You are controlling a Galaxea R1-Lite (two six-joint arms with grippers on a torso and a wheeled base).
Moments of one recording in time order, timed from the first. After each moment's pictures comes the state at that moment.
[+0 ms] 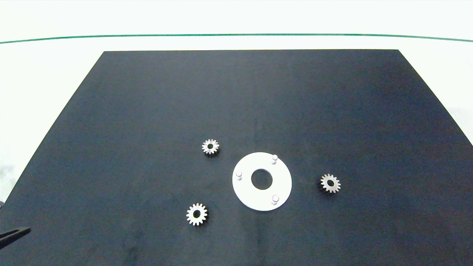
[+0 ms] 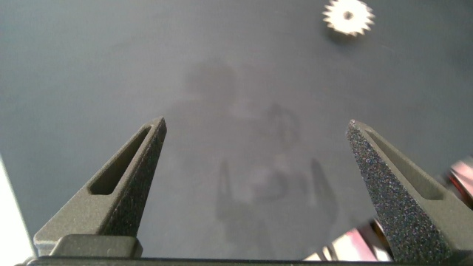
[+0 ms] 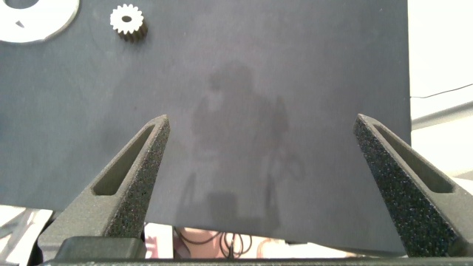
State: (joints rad) left arm -0.25 0.55 -0.37 0.13 -0.12 0.42; right arm 0.07 0.31 -0.61 0.49 -0.06 -0.19
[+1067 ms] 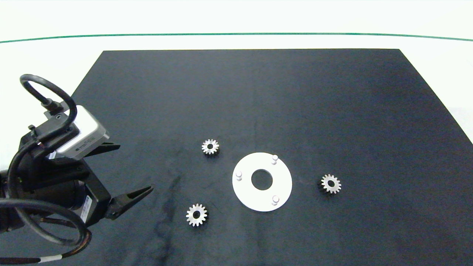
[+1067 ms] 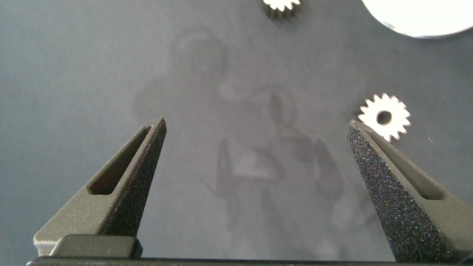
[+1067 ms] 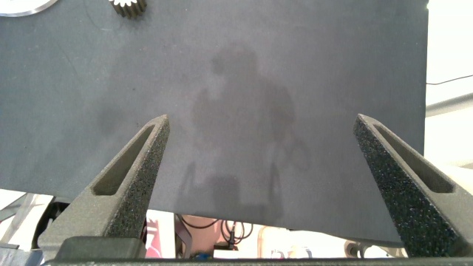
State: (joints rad) left arm -0.41 1.17 -0.76 0.00 0.00 0.48; right arm 0.07 0.31 -0.57 0.51 -0.06 -0.19
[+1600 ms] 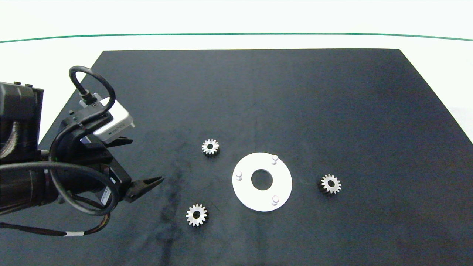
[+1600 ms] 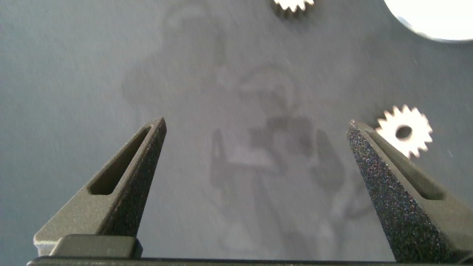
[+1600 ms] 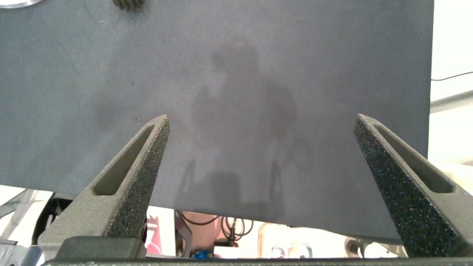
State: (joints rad) left arm -0.40 1.29 -0.87 0.05 0.01 0.48; right arm 0.07 0.30 -0.55 0.51 -0.06 -0.19
